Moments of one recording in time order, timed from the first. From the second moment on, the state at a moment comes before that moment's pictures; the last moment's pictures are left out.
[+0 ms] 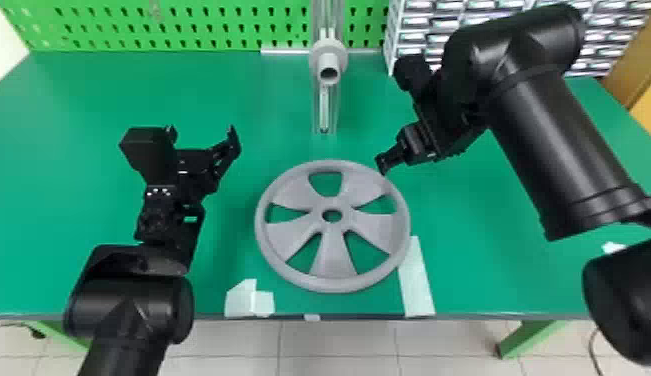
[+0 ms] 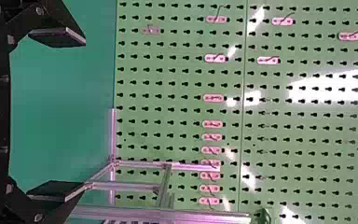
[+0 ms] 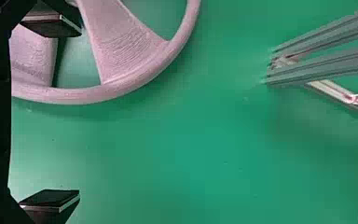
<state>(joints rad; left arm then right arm) 0.02 0.08 -0.05 -1.61 0.10 -0.06 0.03 -0.83 -0.07 0.38 -1.16 -0.25 1.57 0.09</state>
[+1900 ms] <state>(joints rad) 0.02 0.09 -0.07 -1.61 0.09 -0.06 0.03 -0.87 -0.01 0.34 -0.92 -0.03 1.41 0.28</state>
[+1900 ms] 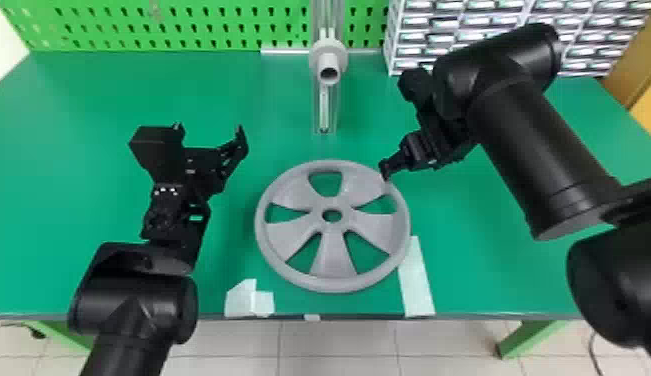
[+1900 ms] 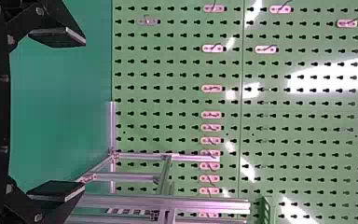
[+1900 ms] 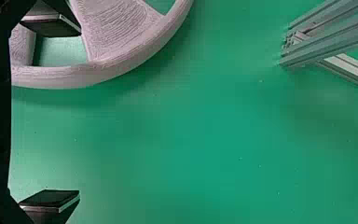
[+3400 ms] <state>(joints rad) 0.01 0.09 -0.08 -1.61 0.08 -0.06 0.03 -0.85 -0.01 0.32 -0.85 0.03 1.40 0.28</state>
